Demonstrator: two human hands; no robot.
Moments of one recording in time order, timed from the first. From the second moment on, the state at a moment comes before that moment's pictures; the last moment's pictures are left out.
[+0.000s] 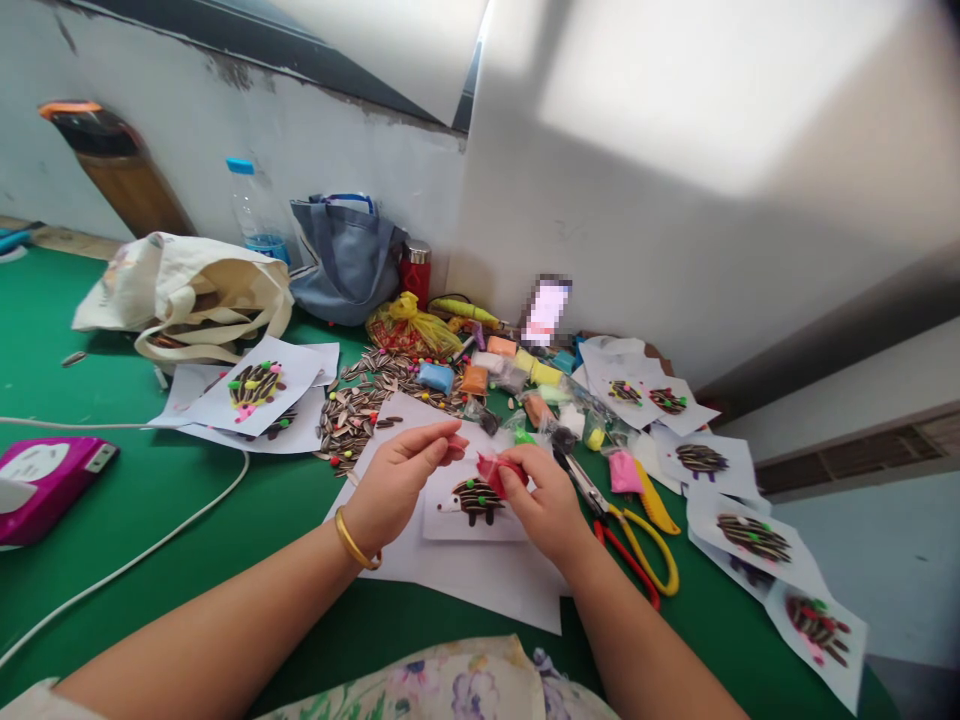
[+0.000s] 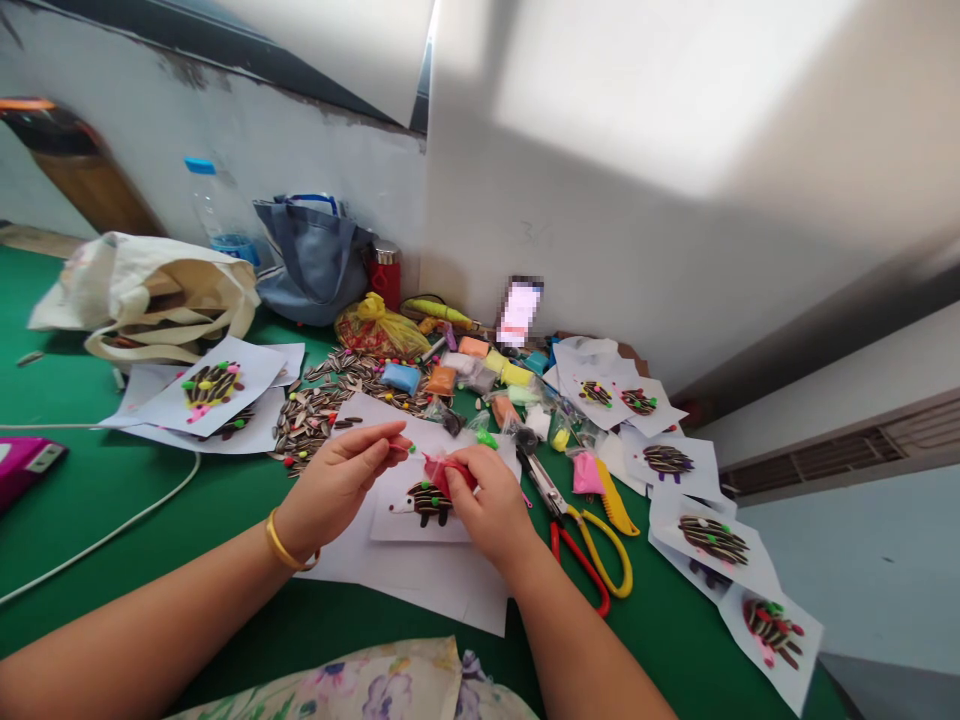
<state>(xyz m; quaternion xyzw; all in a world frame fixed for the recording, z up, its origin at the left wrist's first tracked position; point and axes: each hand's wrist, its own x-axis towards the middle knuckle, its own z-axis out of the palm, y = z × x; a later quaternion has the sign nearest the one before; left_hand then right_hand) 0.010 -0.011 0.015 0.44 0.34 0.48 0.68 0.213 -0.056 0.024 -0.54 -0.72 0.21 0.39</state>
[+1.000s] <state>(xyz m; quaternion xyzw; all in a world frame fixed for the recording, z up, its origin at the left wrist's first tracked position) 0.013 -0.011 0.024 0.30 0.34 0.43 0.78 0.245 -0.047 0.019 -0.61 -0.70 -0.06 0.35</state>
